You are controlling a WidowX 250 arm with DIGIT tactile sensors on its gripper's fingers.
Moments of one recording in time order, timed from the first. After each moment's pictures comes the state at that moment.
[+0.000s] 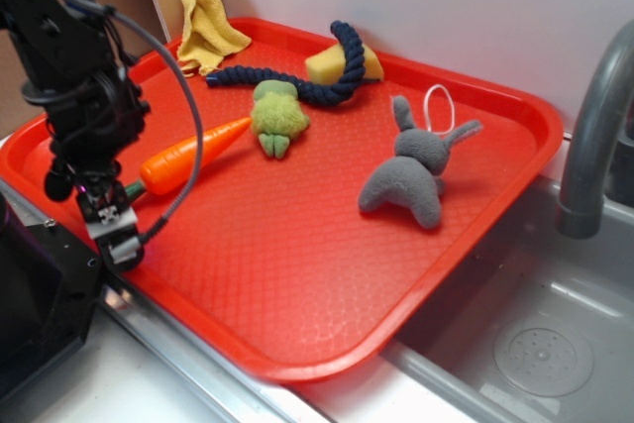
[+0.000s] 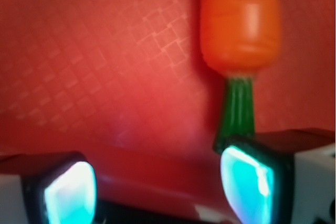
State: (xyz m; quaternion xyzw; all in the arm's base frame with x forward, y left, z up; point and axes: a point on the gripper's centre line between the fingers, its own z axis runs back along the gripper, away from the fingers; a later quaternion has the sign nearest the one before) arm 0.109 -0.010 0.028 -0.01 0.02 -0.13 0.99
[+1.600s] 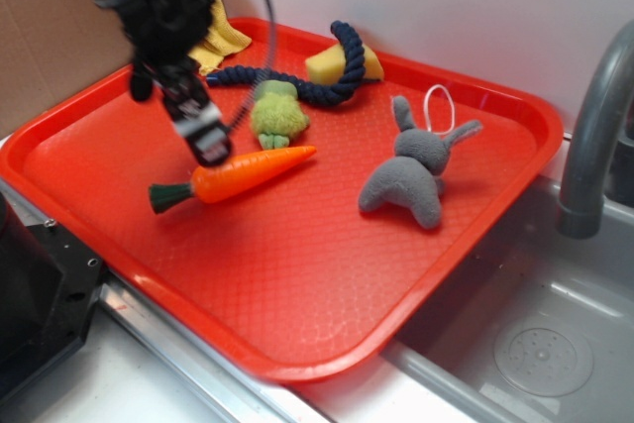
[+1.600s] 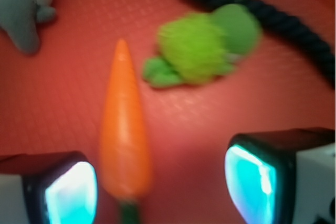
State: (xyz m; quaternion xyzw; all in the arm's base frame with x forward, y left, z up) arm 0.191 -0.025 0.058 -0.05 -0.08 -0.15 0.98
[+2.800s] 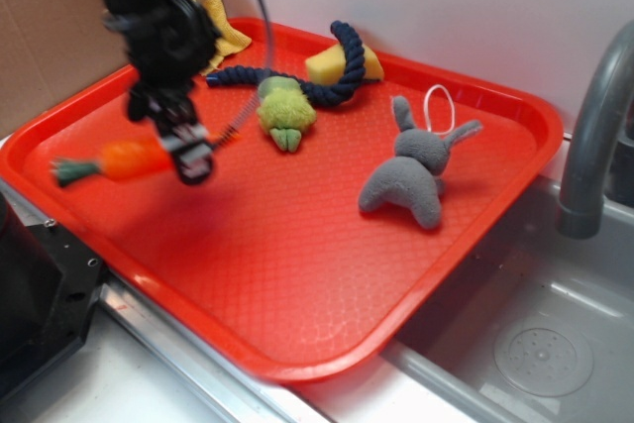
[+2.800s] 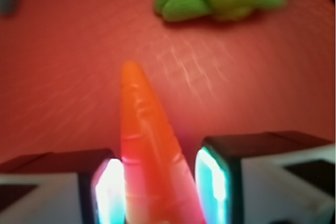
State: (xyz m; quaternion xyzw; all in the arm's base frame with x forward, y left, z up) arm 0.164 -0.013 0.070 -0.06 -0.02 -0.12 0.99
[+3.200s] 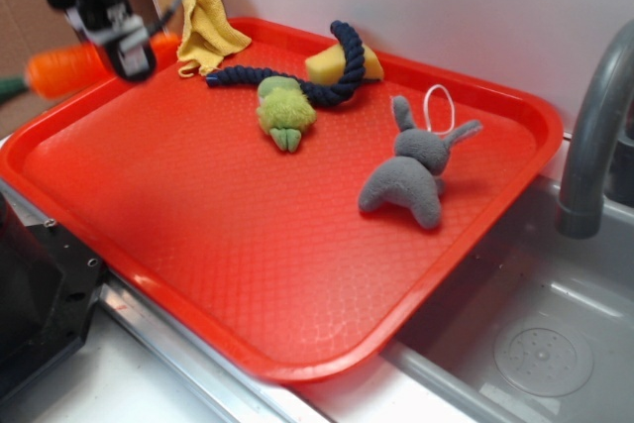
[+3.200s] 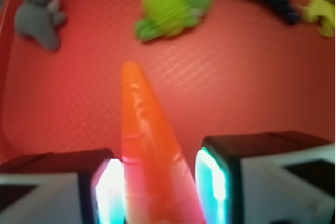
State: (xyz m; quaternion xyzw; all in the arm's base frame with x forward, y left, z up) arm 0.164 0.015 0.140 -0.06 -0.02 -0.04 1.00
